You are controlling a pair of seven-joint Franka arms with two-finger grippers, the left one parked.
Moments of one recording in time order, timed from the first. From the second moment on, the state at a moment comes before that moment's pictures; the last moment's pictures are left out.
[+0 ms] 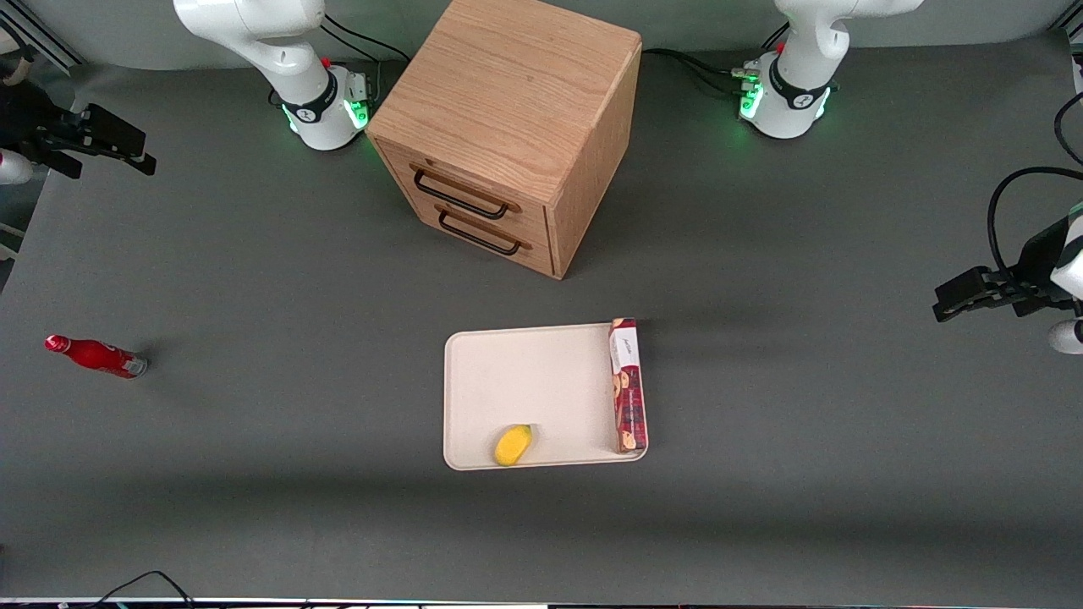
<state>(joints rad) 0.03 -0.11 0.00 -1.53 0.02 1.32 0.06</state>
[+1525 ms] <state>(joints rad) 0.02 0.36 -0.53 -1.72 0.22 2.16 -1.19</state>
